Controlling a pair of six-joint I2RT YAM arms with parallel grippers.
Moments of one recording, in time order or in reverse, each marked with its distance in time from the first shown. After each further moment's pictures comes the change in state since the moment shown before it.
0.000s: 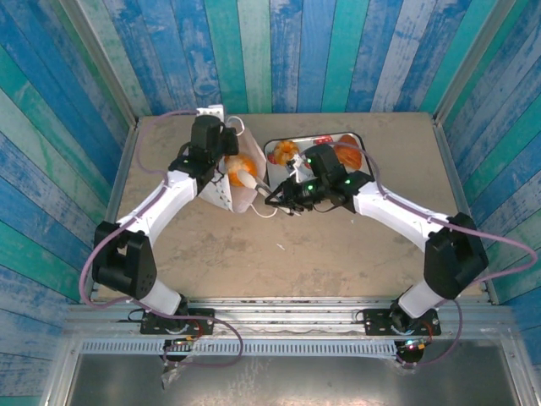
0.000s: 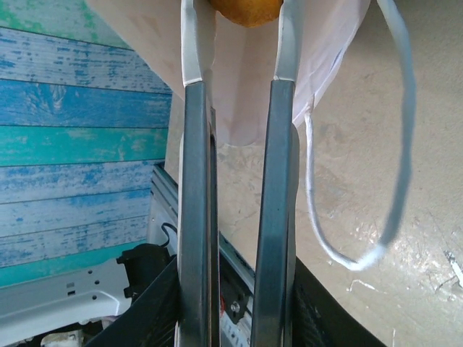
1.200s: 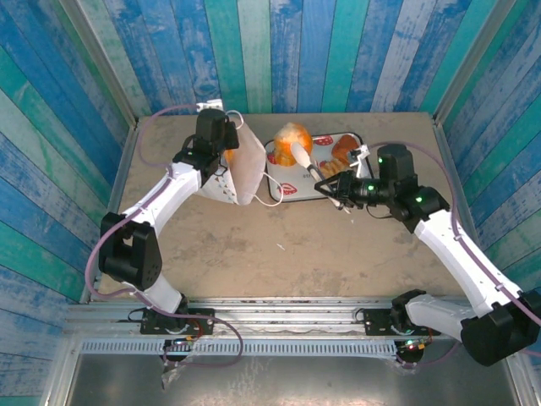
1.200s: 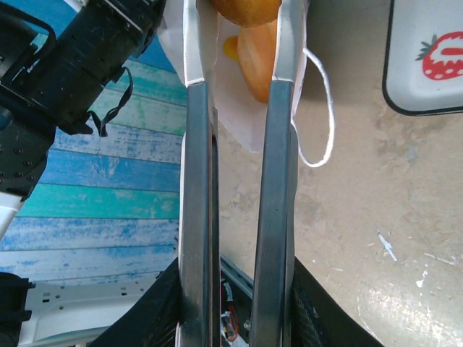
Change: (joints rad) left arm -0.001 0.072 0.092 -0.055 -0.108 -0.028; right arm -0.272 -0.458 -0.153 -0.151 -0.012 0.000
